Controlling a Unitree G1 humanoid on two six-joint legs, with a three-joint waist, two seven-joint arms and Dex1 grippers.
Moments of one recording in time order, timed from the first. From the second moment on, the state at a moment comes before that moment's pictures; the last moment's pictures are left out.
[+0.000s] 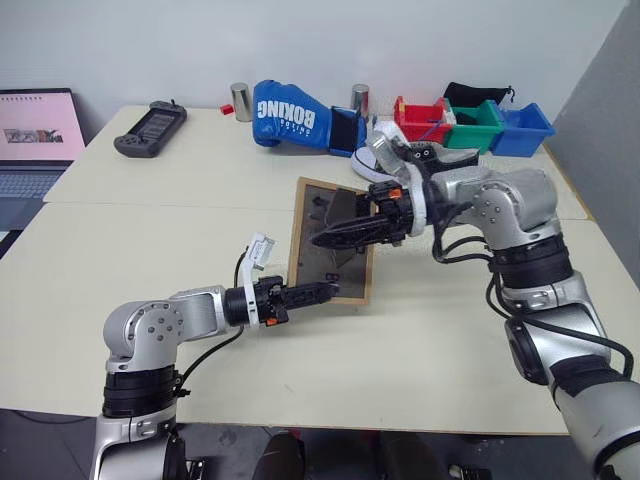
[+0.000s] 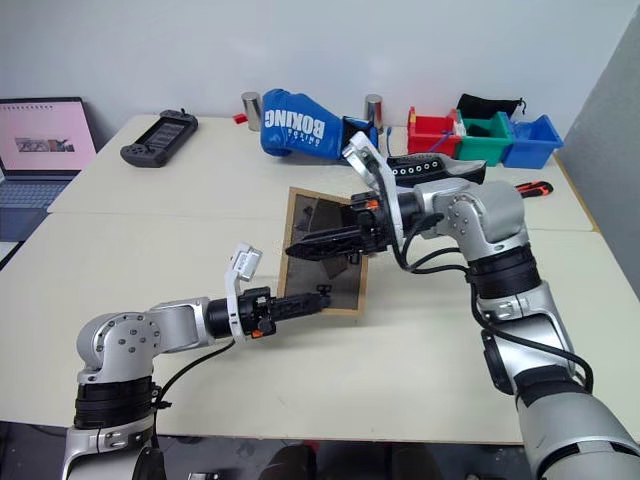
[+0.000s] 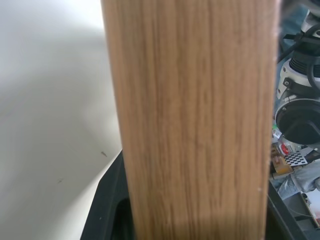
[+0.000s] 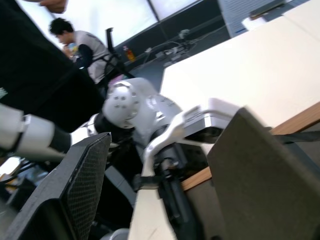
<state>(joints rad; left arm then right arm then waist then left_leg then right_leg) -0.44 0.44 0.22 -0.16 -0.94 1.33 -0.73 -1.12 -0.40 0.15 0.19 0.62 1.10 1.28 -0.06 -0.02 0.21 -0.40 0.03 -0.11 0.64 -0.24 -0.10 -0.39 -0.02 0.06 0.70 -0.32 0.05</state>
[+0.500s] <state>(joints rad) -0.46 0.44 0.25 -0.15 -1.04 1.38 -0.67 -1.07 -0.65 0.17 0.36 0.48 0.88 1.31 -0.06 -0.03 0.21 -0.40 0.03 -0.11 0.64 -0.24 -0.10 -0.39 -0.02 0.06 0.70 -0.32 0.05</state>
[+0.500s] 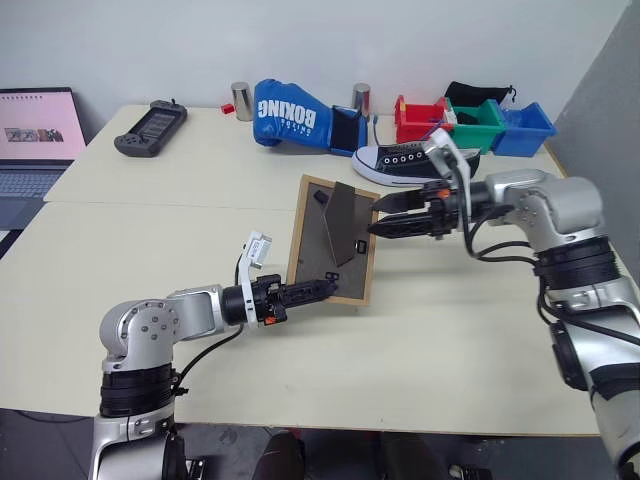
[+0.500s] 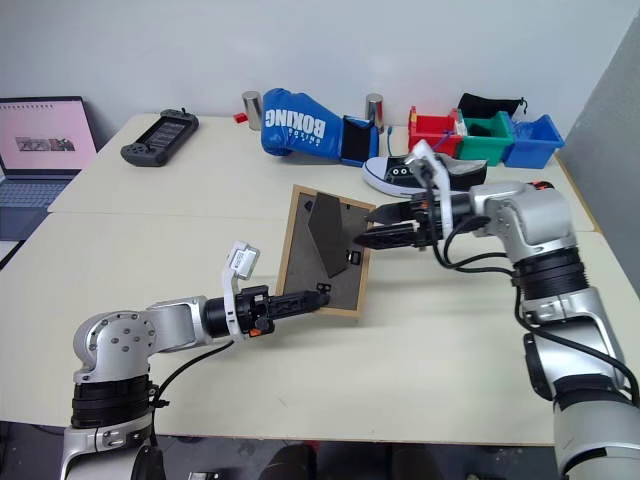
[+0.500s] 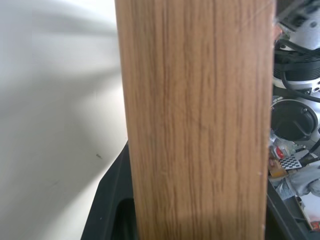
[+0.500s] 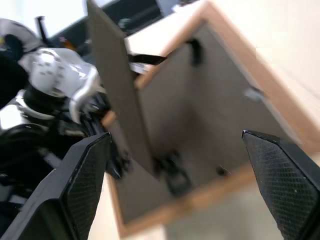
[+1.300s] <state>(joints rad) -0.41 0.56 0.20 0.01 -1.93 1.33 -0.09 -1.02 -0.65 0.19 0.79 -0.61 -1.39 0.46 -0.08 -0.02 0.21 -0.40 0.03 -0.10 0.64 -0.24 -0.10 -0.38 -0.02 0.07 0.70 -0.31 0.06</state>
